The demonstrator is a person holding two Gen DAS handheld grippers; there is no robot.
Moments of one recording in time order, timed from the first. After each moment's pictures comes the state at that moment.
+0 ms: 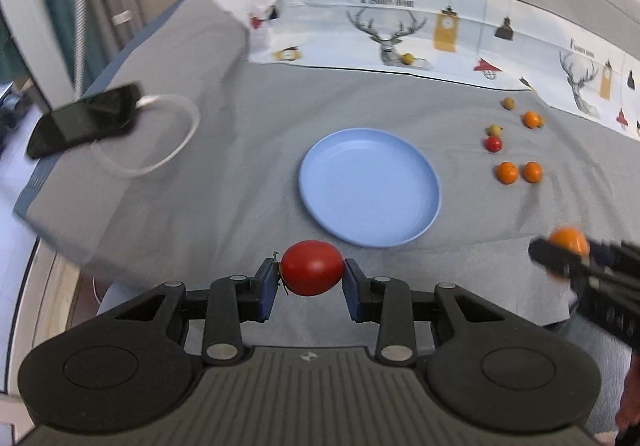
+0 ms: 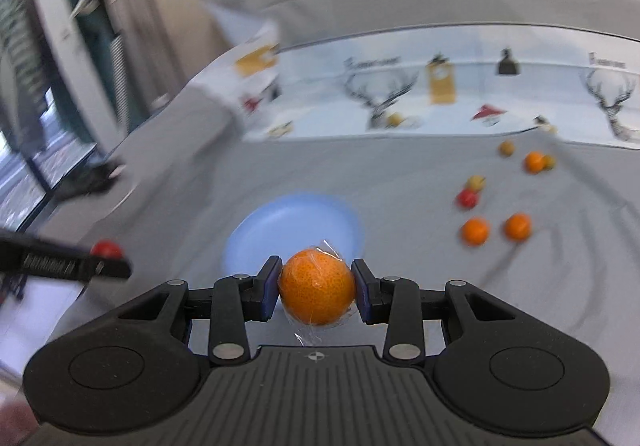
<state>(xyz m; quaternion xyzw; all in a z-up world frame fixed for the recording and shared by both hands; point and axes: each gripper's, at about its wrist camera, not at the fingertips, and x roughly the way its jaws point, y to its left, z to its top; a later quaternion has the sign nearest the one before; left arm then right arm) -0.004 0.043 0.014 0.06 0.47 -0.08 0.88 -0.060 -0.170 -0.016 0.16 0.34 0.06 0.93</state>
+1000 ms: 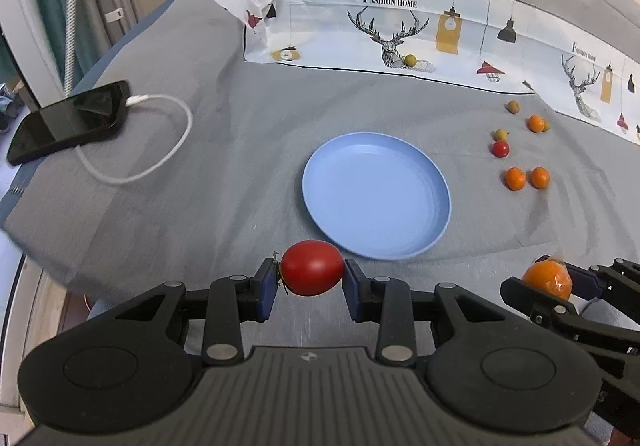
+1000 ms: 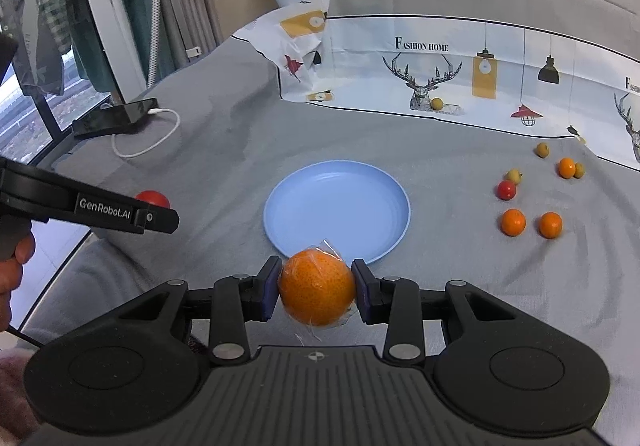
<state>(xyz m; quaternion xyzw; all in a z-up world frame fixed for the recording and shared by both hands) 0.032 0.040 -0.008 0.07 0.47 -0.09 0.88 -0.049 -0.118 -0.019 0.10 0.37 0.08 0.92</state>
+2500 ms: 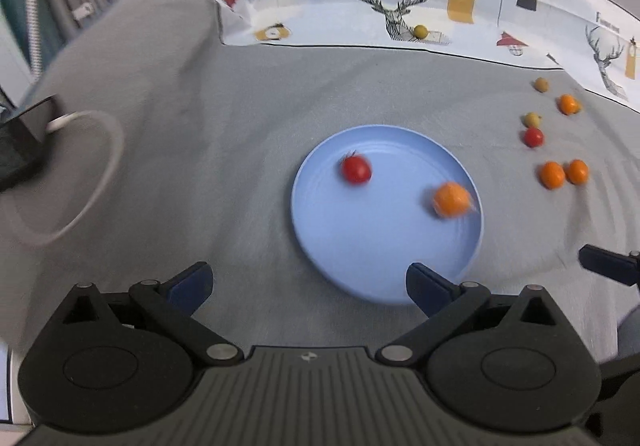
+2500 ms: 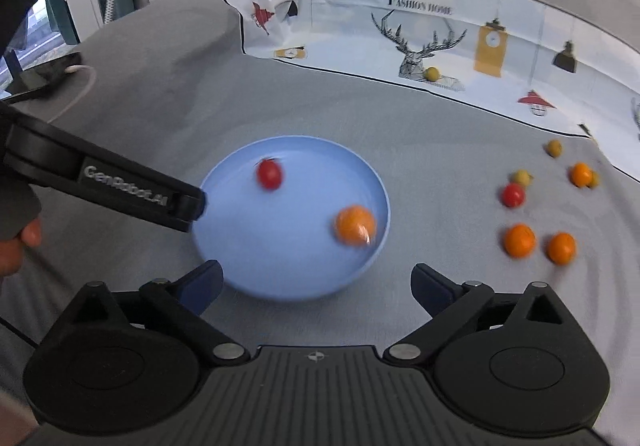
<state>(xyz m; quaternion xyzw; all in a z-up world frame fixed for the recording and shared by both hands) 0.098 0.011 -0.058 0.10 0.49 -0.08 0.86 0.038 -0.116 -0.071 0.05 0.42 0.06 0.90</state>
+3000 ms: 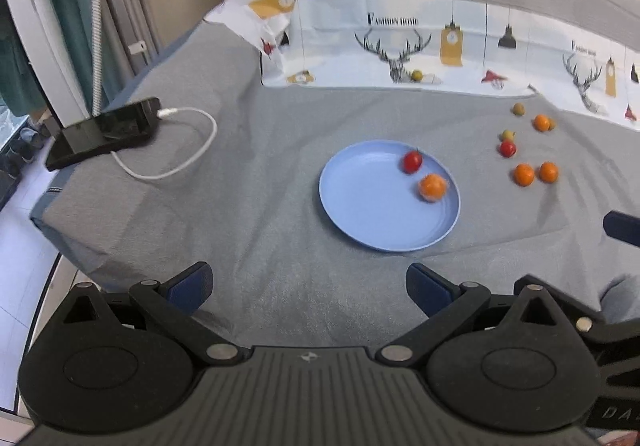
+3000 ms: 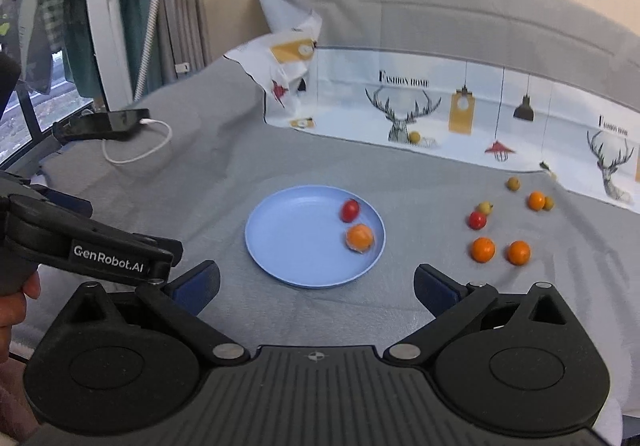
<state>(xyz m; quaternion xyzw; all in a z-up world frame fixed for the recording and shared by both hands) -0.027 0.040 -0.004 0.10 0.41 -0.06 0.91 -0.081 -0.103 -0.004 0.06 0.32 0.05 0.94</state>
